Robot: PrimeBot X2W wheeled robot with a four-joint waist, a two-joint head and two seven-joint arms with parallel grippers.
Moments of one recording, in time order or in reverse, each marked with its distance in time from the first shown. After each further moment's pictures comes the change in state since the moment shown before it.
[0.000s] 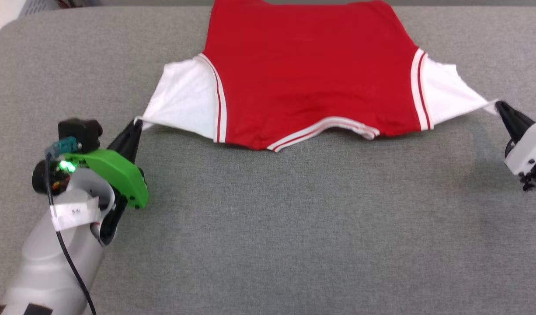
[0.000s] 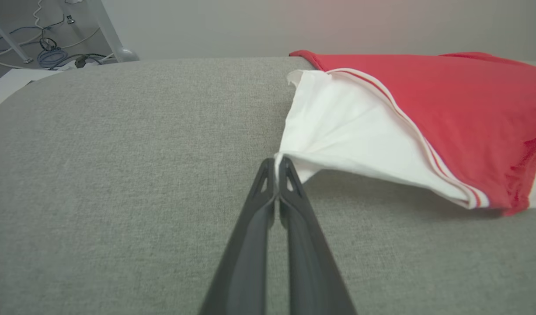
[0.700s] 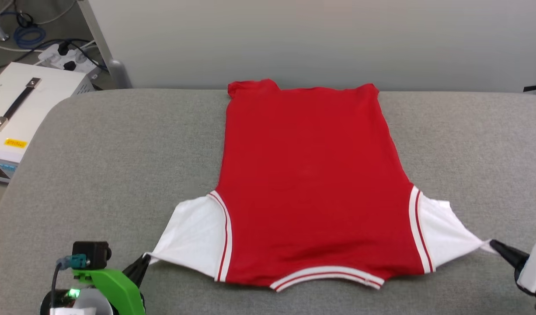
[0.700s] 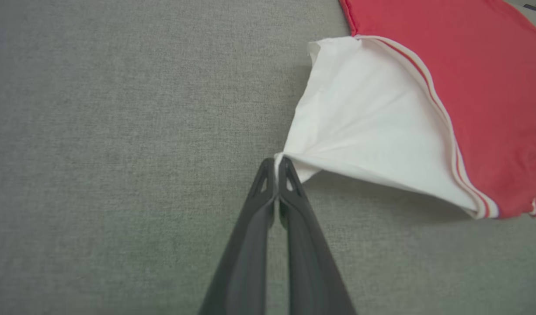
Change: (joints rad) left arm 0.482 0.095 -0.016 -0.243 -0.149 0.037 0.159; right arm 0.487 -0.058 -0.114 -0.198 0.186 0.000 0.281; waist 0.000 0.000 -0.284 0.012
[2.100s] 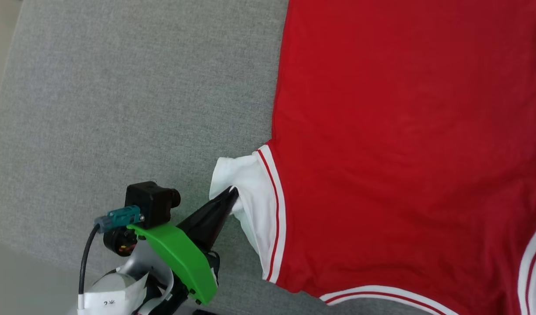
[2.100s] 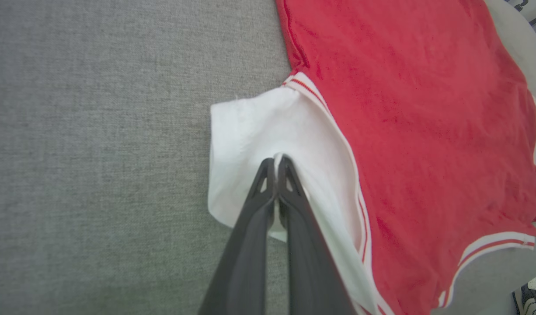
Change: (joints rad) left arm -0.019 0.017 -0.050 -0.779 0.026 0.172 0.207; right arm -0.980 0.181 -0.403 0.027 -0.690 0.000 0.675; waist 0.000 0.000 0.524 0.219
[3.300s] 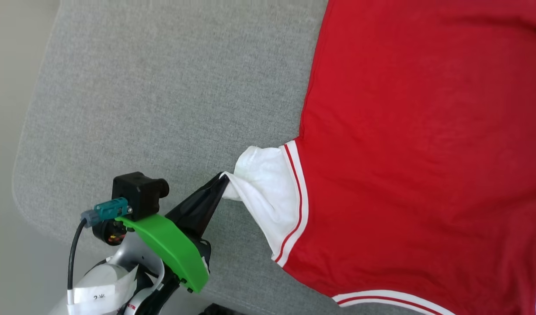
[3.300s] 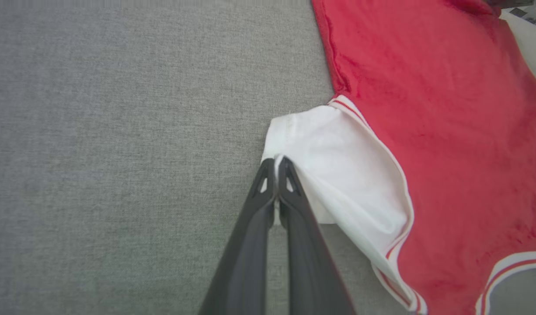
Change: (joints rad) left arm -0.029 0.013 0.018 0.012 0.005 -0.012 -0.038; right arm 0.076 -0.047 0.099 0.214 -0.030 0.000 -0.107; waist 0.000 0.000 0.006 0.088
